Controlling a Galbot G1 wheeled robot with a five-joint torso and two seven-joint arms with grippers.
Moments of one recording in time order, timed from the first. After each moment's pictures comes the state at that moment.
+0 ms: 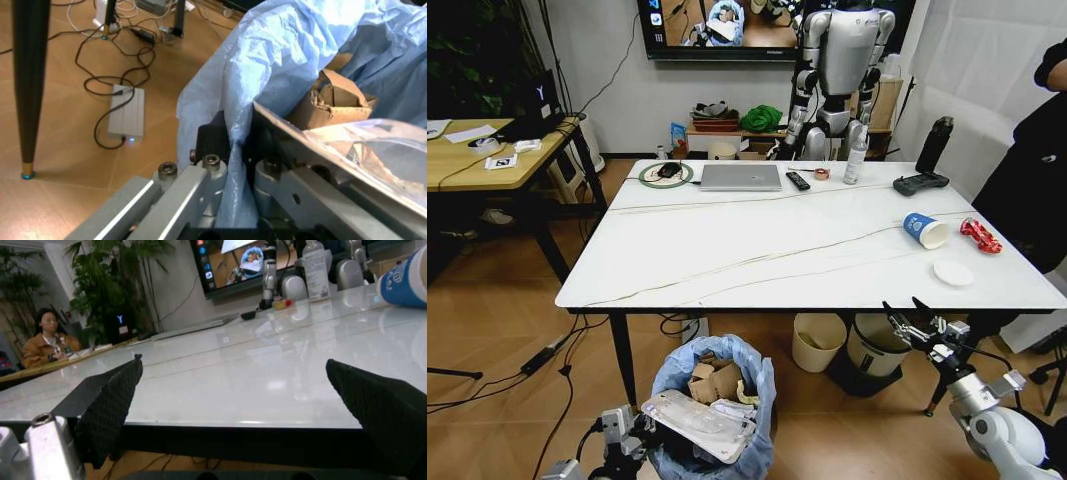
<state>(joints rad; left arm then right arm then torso) 1.99 -1.27 -0.53 -2.27 -0.66 0.17 -0.05 -1.37 1.04 0.66 1.52 0.90 0.26 -0.65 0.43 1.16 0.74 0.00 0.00</state>
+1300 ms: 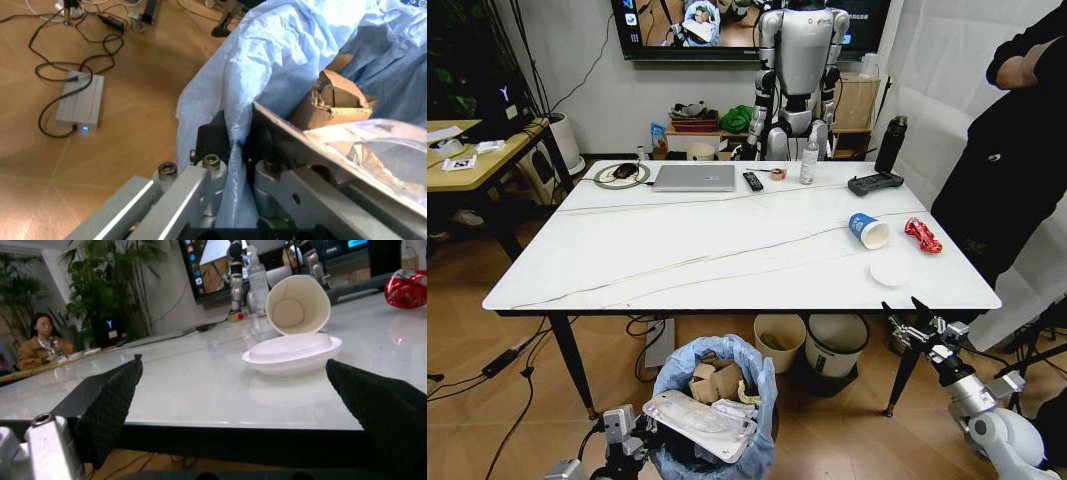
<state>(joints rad) 1.98 -1.27 -0.52 -2.26 -0.65 0.17 -0.05 -1.37 1.05 0.66 1.52 0.89 0.27 -0.66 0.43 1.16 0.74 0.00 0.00</state>
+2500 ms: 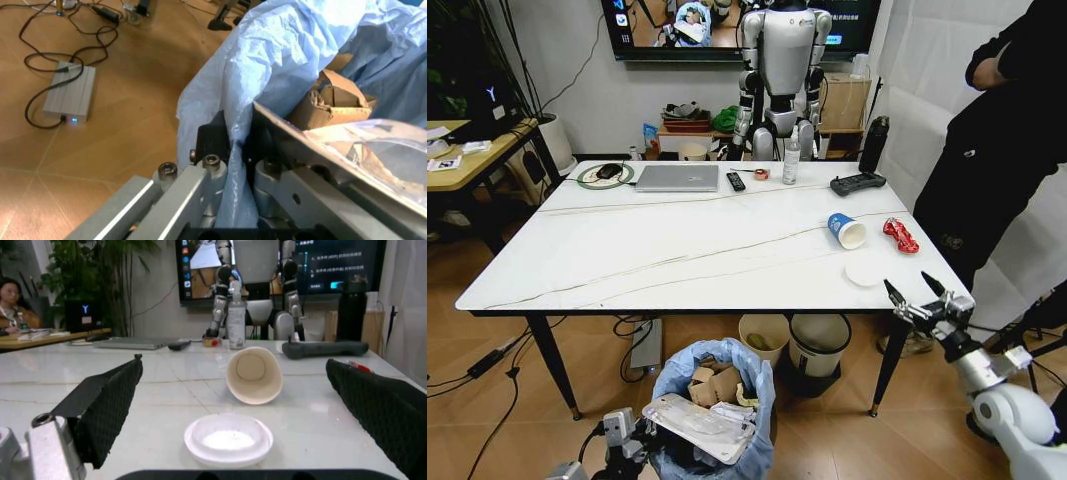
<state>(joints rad) 1.99 -1.28 -0.53 -2.25 -0.65 0.17 -0.05 -1.34 0.87 0.60 1.70 0.80 0.27 -0.39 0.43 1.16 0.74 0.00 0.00</state>
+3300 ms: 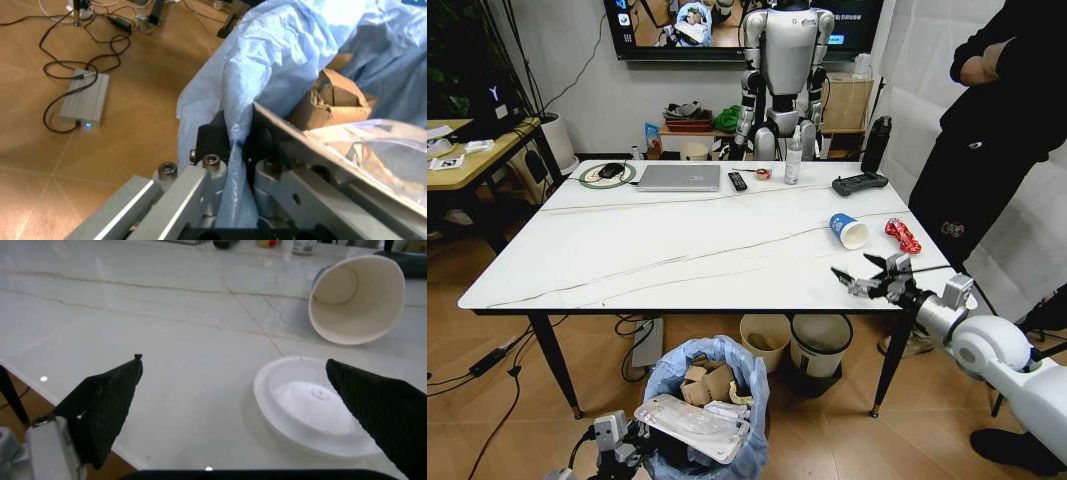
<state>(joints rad) 2.03 -1.33 -0.55 -2.29 -0.61 0.16 -0.05 -1.03 0.58 0.17 1.71 0.86 -0.06 -0.24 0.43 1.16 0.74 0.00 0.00</state>
